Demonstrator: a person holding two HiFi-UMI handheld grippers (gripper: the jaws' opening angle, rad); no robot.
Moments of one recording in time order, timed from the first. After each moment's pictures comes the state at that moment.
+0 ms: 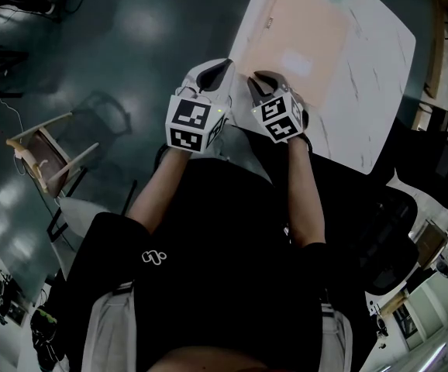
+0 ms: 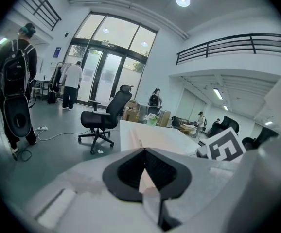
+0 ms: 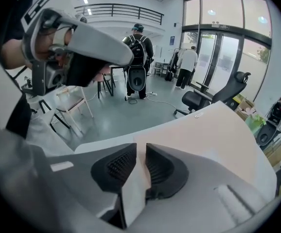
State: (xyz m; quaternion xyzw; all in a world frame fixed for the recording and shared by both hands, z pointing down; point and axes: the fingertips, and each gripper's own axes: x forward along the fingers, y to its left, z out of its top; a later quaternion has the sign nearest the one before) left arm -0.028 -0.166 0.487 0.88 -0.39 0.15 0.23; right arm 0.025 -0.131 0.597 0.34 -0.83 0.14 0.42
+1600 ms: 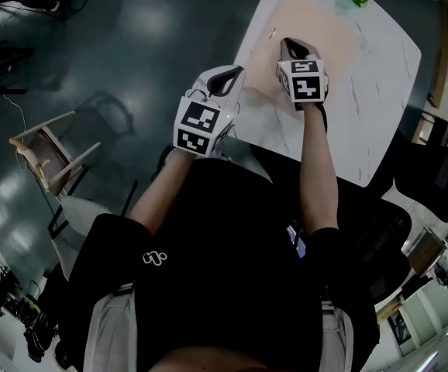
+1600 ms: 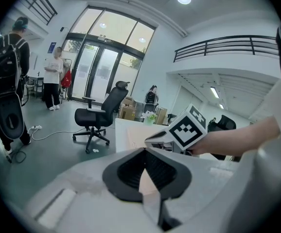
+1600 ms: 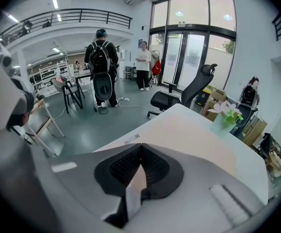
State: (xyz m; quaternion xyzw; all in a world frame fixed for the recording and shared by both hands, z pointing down) left arm -0.008 -0.192 0.489 0.89 -0.36 0.16 0.24; right arm 0.104 -0.276 0.576 0.49 -0.77 0.19 0.37
